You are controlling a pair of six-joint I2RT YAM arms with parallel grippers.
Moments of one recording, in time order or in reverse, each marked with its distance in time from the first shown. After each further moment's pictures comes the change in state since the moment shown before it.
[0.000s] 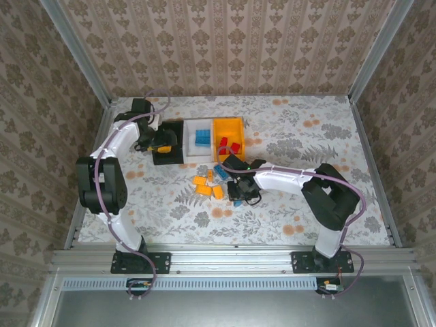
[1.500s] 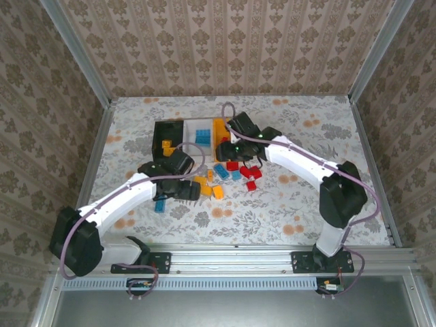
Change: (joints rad) left arm -0.542 -0.551 -0.585 -0.031 -0.294 -0.275; right arm -0.149 -0.045 0.305 0.008 -0.121 -0.197
